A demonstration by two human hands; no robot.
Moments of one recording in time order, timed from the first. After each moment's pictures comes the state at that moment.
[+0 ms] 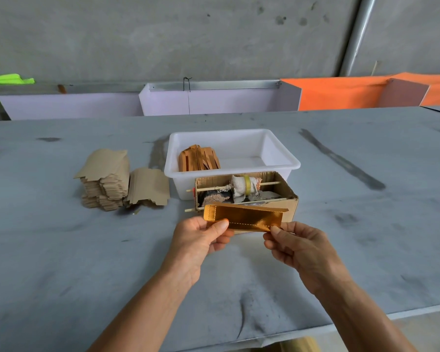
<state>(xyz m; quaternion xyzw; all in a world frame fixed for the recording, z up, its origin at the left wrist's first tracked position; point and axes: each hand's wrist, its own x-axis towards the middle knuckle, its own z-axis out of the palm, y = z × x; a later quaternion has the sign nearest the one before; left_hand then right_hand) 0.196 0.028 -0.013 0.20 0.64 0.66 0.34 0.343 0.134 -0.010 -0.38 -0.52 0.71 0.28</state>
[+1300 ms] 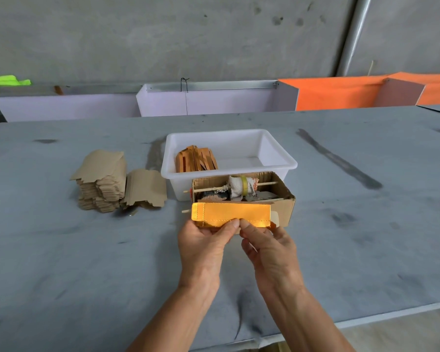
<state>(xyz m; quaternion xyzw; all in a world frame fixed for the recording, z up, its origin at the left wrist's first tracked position) 0.229 0.043 -0.016 0.17 0.52 0.81 0.21 0.300 0.097 -0.020 -0.31 -0.36 0.79 0.40</state>
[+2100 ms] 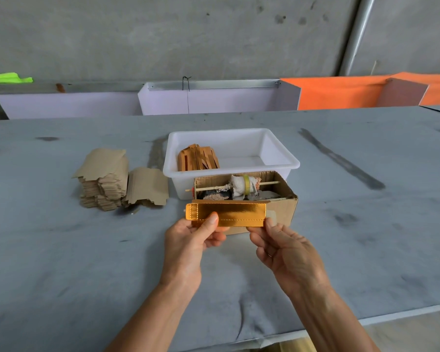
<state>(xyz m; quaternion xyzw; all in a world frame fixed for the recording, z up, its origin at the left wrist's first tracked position) 0.198 0.028 -0.029 0.18 0.55 0.77 0.26 0.323 0.120 -0.023 -0.31 -0.35 0.83 0.32</state>
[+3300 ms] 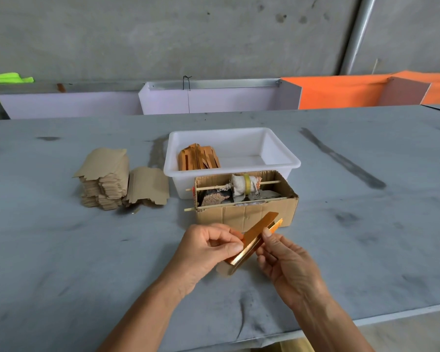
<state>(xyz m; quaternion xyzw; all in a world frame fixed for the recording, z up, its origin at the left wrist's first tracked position) 0.194 0.021 -0.030 0.40 0.62 0.59 0.33 0.328 0.114 -0.038 -0.33 -0.32 0.83 0.31</state>
